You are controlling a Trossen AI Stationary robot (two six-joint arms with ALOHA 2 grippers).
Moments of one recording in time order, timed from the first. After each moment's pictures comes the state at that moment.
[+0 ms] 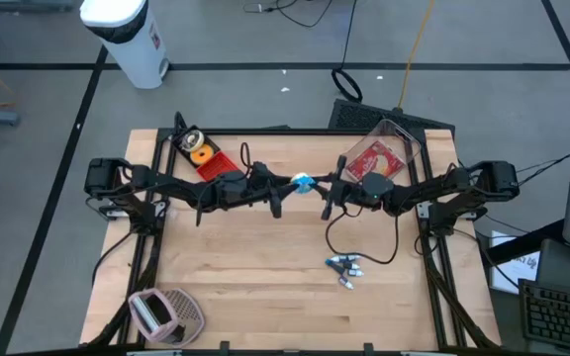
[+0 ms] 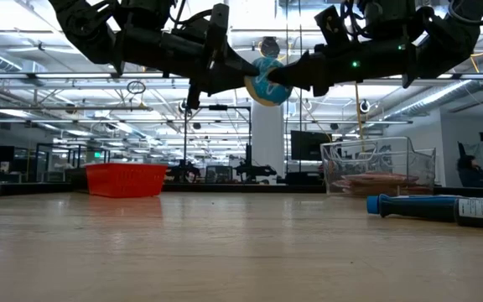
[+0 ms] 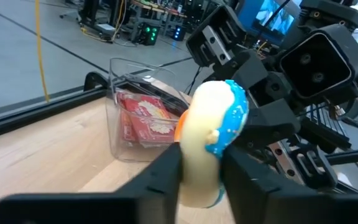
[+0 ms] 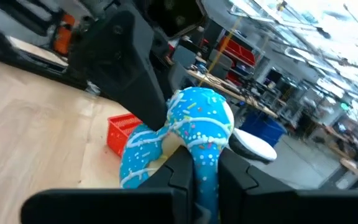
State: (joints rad) left arm 0.08 1.60 0.75 0.78 -0.21 -0.38; right arm -0.09 1.46 0.52 0.98 0.20 -0.49
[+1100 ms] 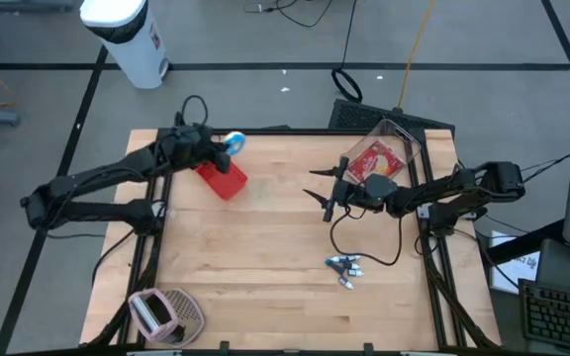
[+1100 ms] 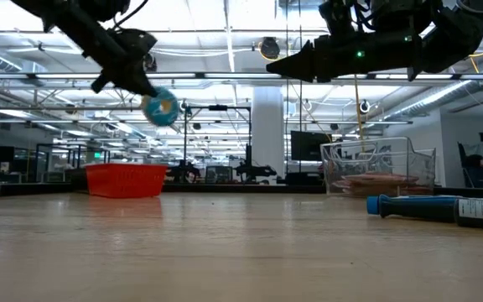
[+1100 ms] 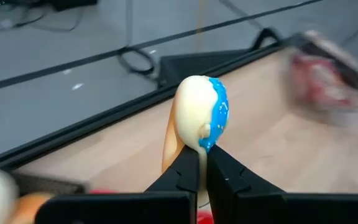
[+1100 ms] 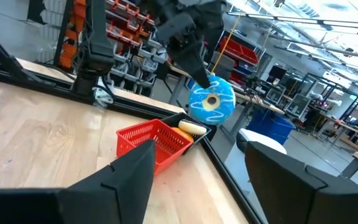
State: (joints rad) left arm 0.53 0.97 0.75 -0.30 -0.19 -0.36; right arm -0.07 1.41 0.52 0.95 0.23 -0.41
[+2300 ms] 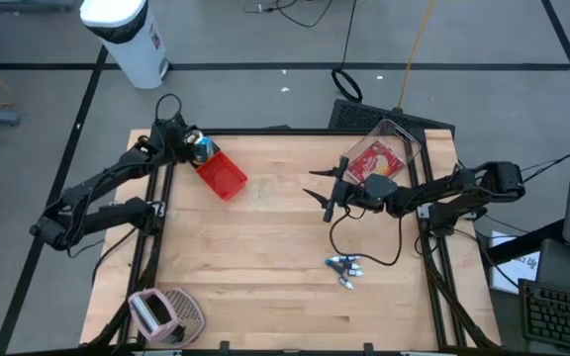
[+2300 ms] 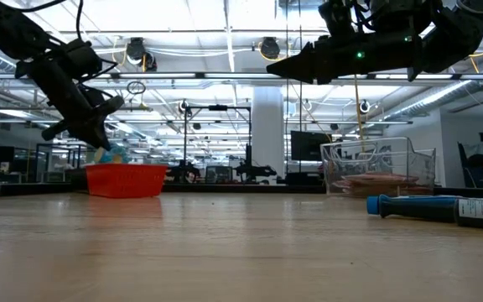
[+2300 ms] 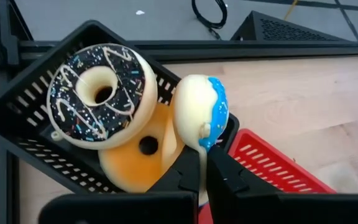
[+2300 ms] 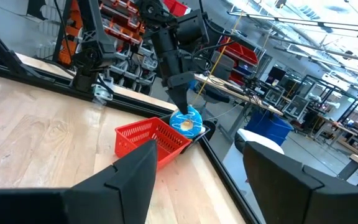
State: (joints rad) left arm 1.07 0.96 0.49 -0.28 0.09 -0.38; right arm -0.07 1.41 0.52 0.94 0.23 -0.43
